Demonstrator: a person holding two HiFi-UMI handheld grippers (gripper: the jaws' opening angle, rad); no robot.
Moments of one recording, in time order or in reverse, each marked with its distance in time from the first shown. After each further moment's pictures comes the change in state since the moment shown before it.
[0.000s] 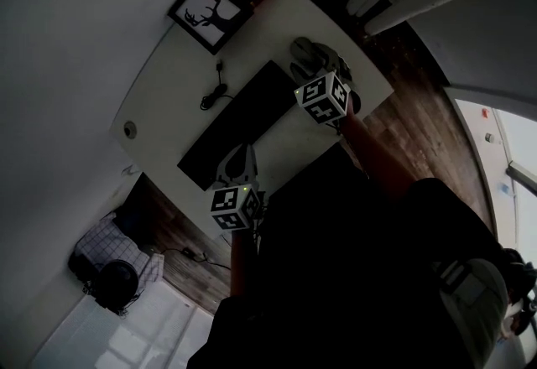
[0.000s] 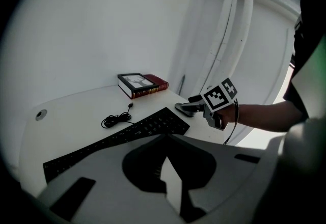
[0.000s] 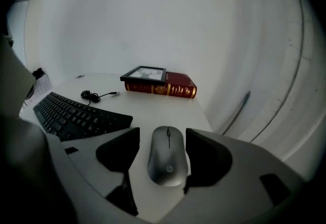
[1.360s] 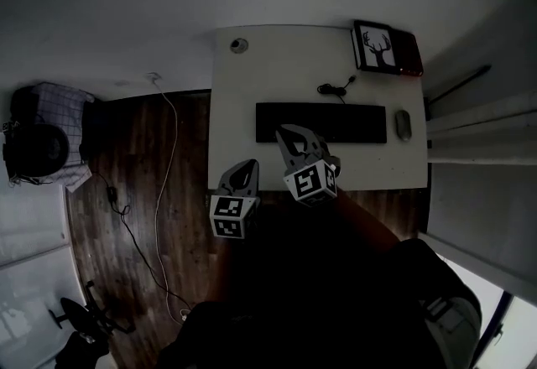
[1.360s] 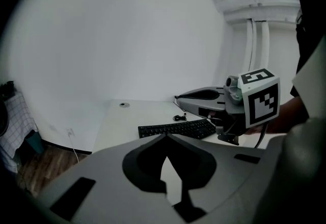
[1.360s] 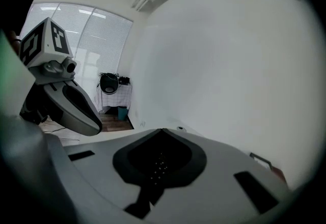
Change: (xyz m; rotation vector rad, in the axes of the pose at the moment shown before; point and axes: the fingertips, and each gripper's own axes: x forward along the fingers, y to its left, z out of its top) left arm -0.222 0.106 -0.123 -0.260 -0.322 0.340; right arm -0.178 0.415 0.119 -0.587 -0.494 0.569
